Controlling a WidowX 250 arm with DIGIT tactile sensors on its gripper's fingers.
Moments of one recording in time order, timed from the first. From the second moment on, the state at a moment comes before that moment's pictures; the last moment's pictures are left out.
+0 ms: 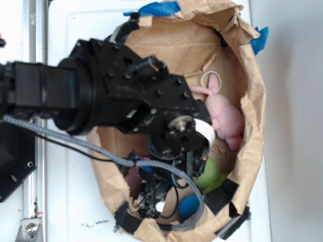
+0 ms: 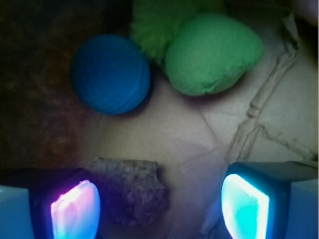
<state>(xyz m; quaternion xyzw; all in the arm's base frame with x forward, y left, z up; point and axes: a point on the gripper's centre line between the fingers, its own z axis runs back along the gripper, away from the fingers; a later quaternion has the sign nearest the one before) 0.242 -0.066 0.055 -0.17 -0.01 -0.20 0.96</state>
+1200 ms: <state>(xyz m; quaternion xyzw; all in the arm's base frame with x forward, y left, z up) 0.239 -0.089 0.045 -0.20 -0.01 -0.26 0.95</state>
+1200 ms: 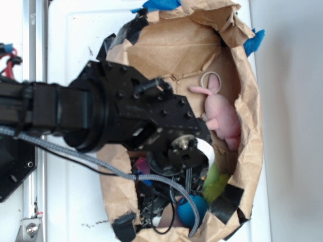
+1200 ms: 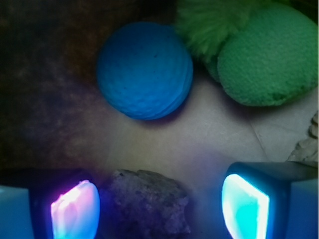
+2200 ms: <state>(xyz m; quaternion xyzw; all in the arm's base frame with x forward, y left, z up) 0.240 -0.088 0.030 -0.17 0.00 -0.27 0.95</state>
